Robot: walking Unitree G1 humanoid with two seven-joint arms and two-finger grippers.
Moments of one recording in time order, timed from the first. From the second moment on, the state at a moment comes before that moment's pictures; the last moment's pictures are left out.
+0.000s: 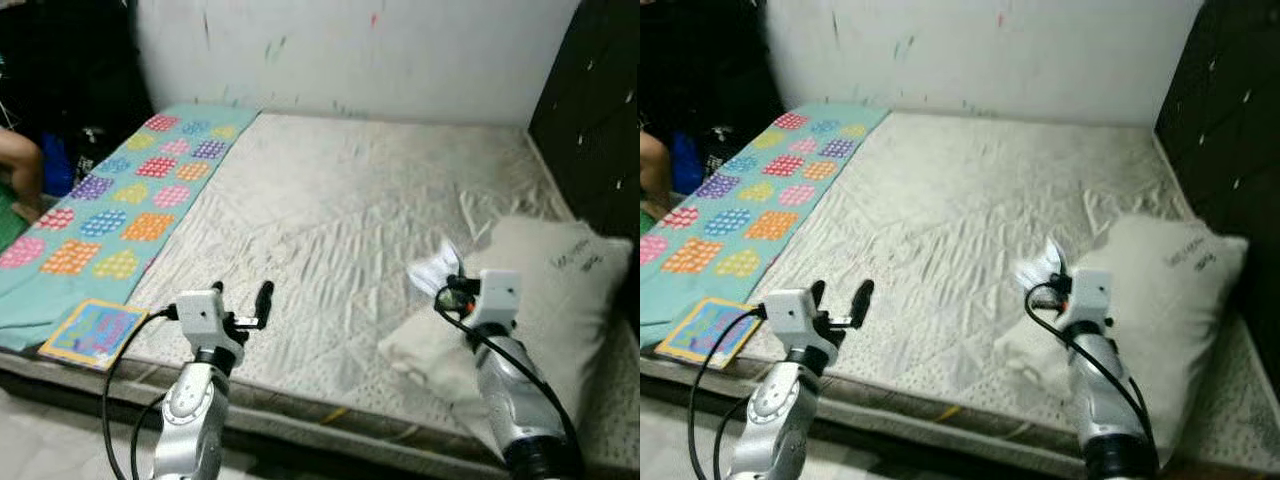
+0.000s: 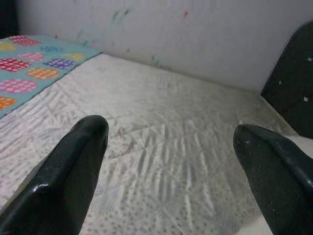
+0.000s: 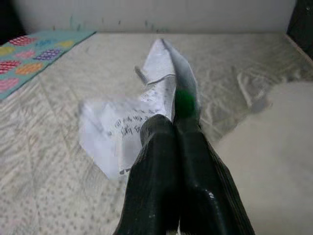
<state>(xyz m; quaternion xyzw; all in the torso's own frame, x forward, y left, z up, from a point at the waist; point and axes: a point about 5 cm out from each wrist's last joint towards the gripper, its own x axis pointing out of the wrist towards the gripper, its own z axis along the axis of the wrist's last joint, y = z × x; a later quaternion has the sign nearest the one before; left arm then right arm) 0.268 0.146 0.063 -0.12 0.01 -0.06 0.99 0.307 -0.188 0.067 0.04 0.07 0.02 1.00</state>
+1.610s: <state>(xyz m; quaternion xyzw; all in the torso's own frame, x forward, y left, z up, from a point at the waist) 0.271 0.144 0.061 -0.13 0.02 -0.04 0.99 0.307 -0.190 0.067 0.02 0.07 0.03 1.00</state>
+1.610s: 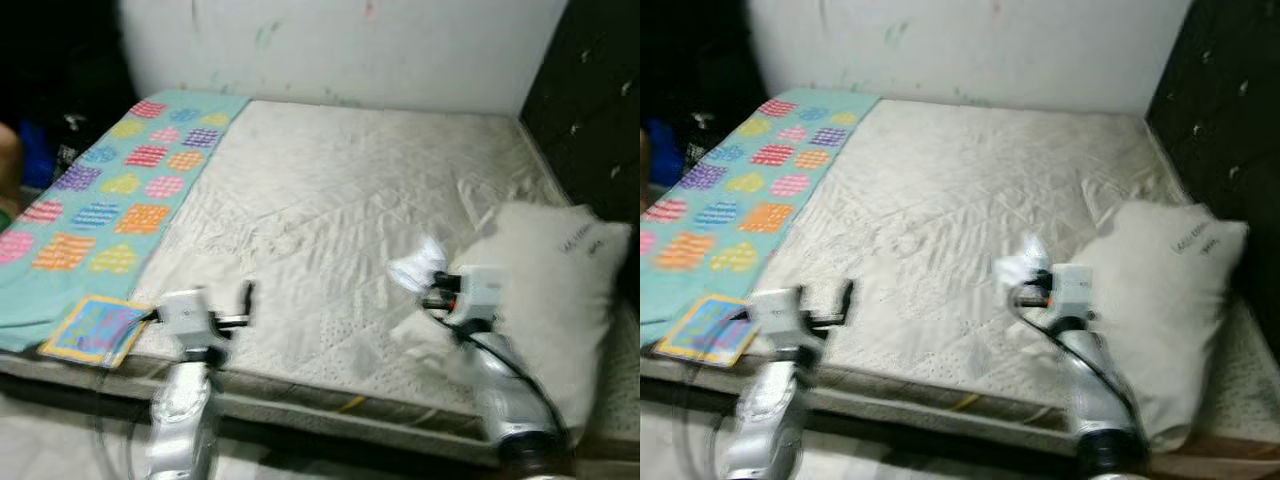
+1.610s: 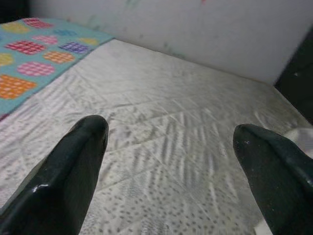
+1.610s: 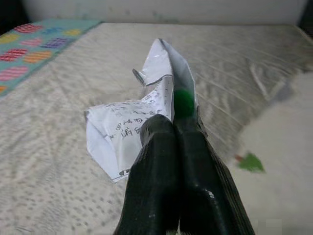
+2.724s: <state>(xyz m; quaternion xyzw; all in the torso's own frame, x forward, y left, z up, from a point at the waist) 0.266 0.144 0.060 -0.14 0.01 -0.05 0.99 0.307 -0.183 0.065 0.02 0.08 0.04 1.00</state>
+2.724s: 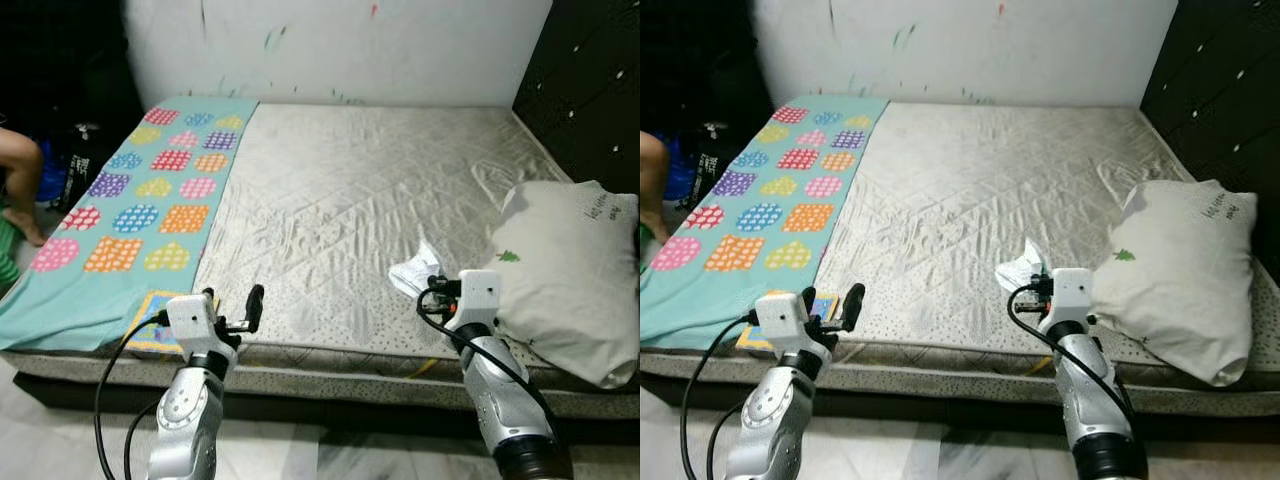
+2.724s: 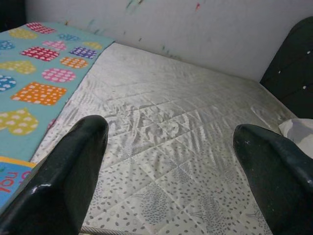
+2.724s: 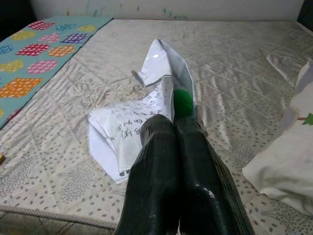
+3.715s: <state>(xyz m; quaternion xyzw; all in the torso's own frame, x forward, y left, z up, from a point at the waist) 0.266 0.148 0.062 -0.14 0.01 -0.06 0.99 0.310 -0.177 0.068 0.02 0.07 0.05 1.00</state>
